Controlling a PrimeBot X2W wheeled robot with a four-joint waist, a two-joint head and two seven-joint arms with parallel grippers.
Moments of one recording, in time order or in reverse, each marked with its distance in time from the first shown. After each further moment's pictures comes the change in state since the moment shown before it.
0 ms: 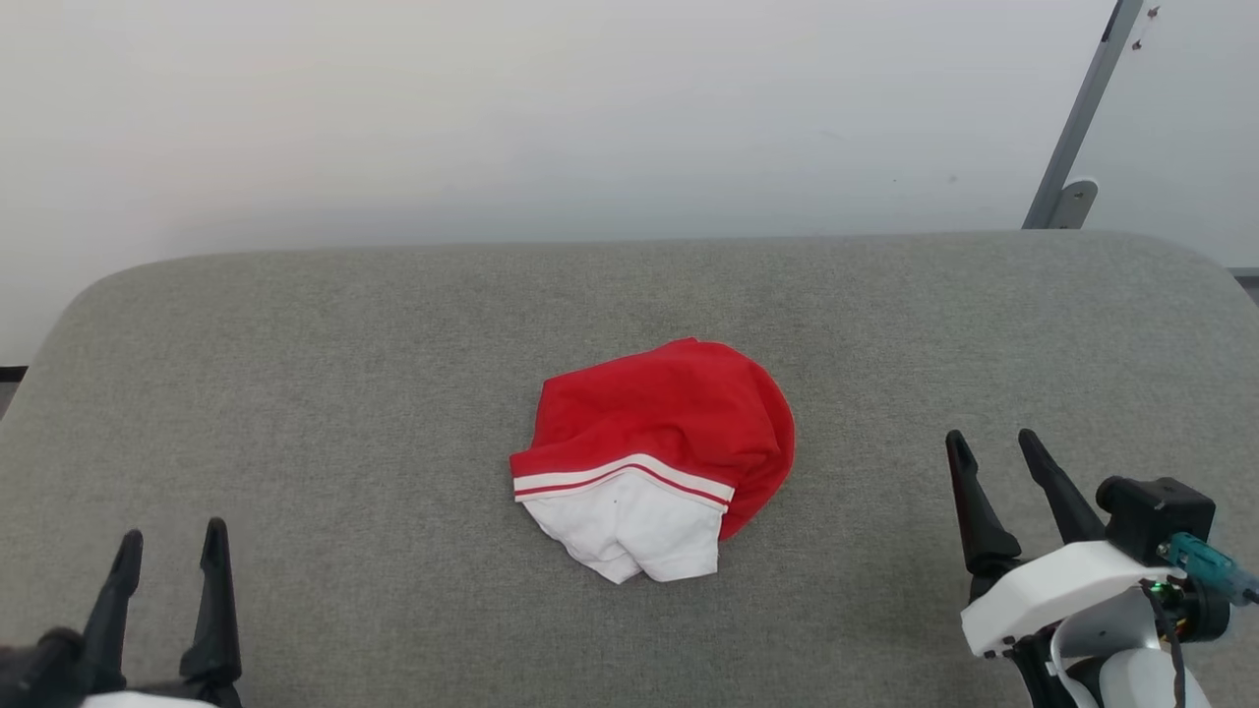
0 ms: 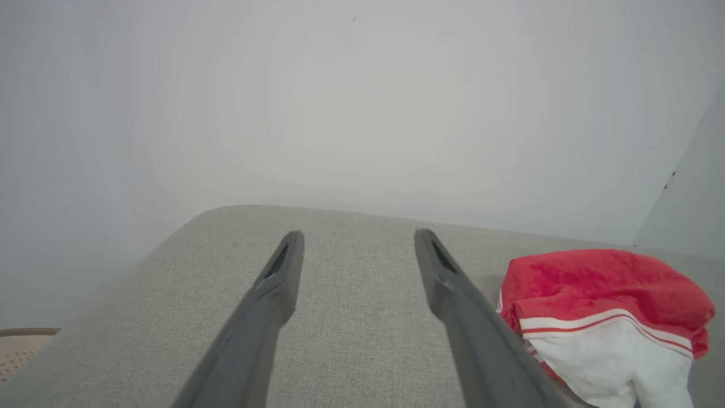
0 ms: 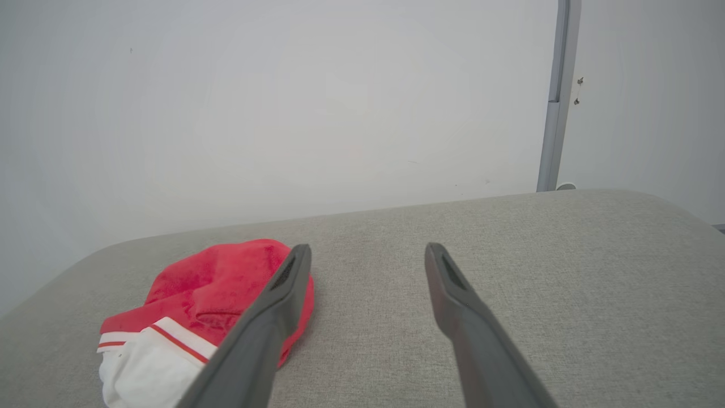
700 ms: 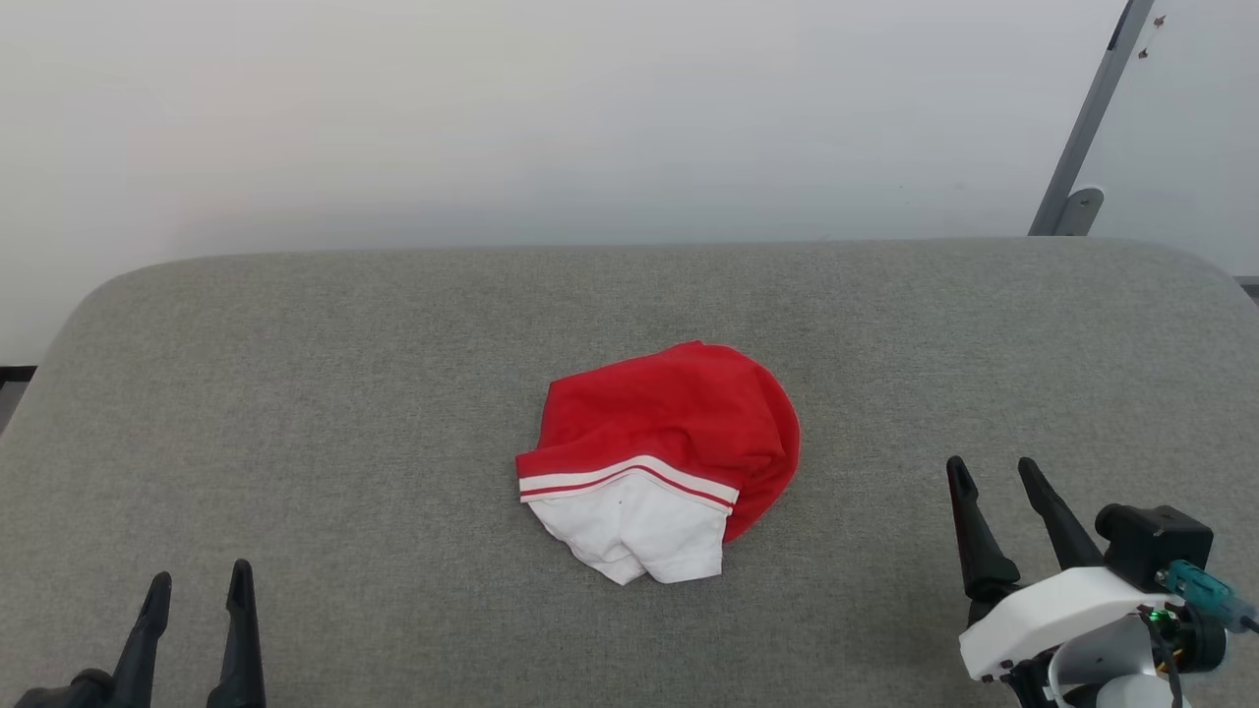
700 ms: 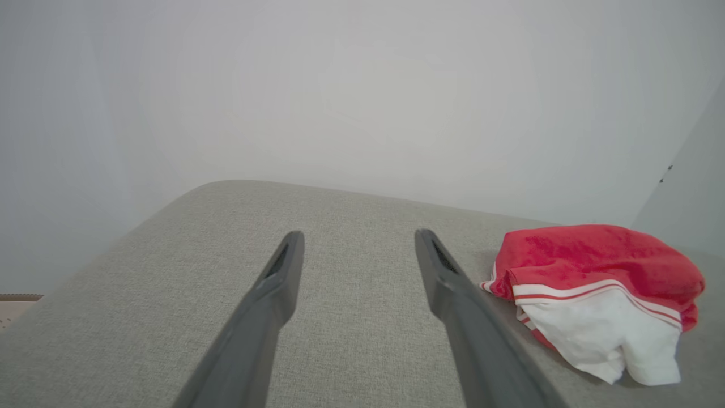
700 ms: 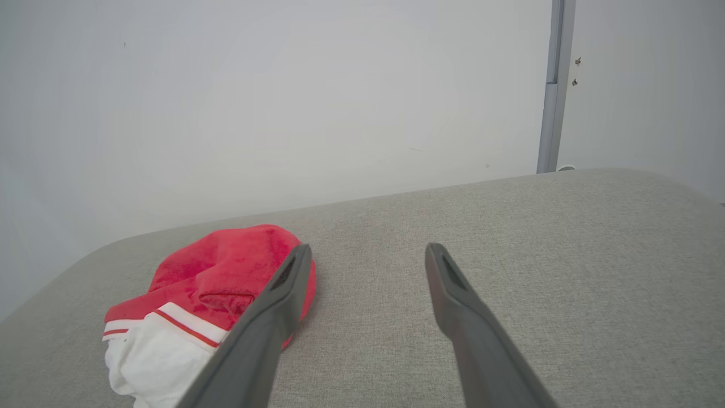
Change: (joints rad) left arm 0.039 -0.197 0.147 0.070 0.161 -0.178 0.000; right arm 0.042 0.023 -0.016 0.003 0.000 0.000 -0.010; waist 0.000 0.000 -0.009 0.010
